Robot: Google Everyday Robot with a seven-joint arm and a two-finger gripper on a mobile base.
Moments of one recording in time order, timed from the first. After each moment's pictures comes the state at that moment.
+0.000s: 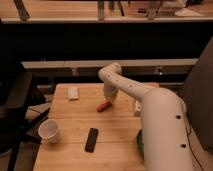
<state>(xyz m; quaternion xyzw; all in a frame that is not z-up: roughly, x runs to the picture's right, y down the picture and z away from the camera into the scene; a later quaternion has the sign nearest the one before) 0.043 0.072 0.948 -0.30 -0.14 -0.42 0.84</state>
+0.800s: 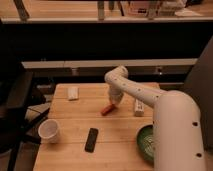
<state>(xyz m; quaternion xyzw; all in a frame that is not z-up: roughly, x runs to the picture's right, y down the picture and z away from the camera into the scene) 0.077 0.092 0.934 -0.30 -0.14 -0.41 0.85</state>
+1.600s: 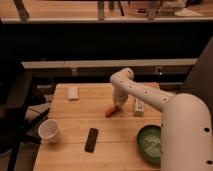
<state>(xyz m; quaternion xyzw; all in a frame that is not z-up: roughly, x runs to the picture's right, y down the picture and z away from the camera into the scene) 0.100 0.097 0.928 -0.29 -0.14 -0.41 0.86</state>
